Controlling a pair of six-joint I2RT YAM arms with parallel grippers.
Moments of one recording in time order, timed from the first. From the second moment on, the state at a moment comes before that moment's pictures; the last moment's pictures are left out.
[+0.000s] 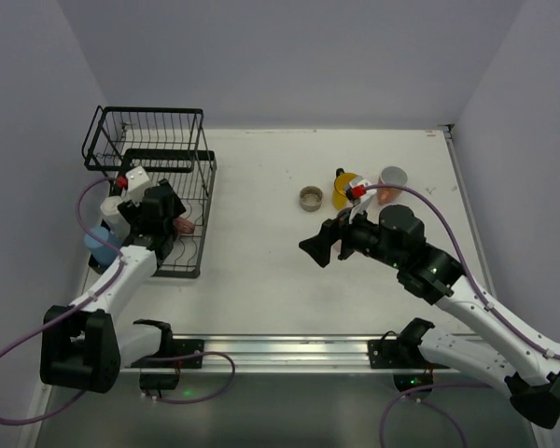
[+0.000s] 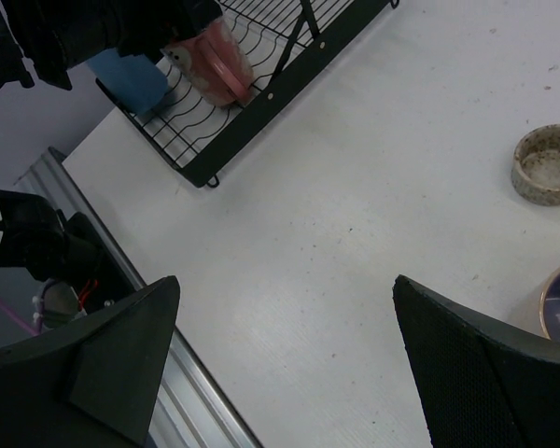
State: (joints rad) left arm -0.13 1.18 0.64 0.04 -0.63 -0.44; right arm 0.75 0.85 0.86 -0.30 -0.15 0.31
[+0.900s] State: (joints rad) left arm -0.13 0.40 0.58 -0.31 -0.14 -0.60; right arm 0.89 1.09 0.73 0.32 -0.14 0.95
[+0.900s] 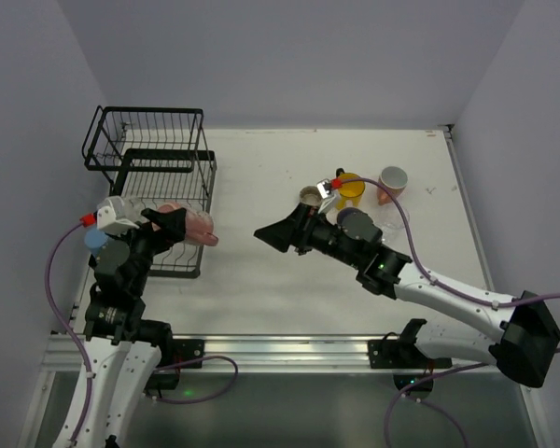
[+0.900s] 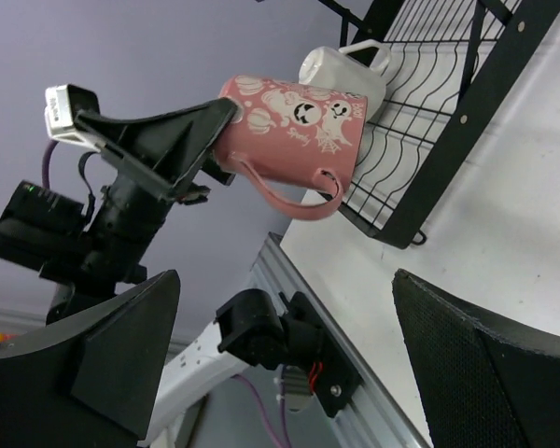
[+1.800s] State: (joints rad) left arm -0.13 0.41 0.34 0.40 0.49 -1.13; right arm 0.92 1.34 0.77 0.72 -0.23 1.17
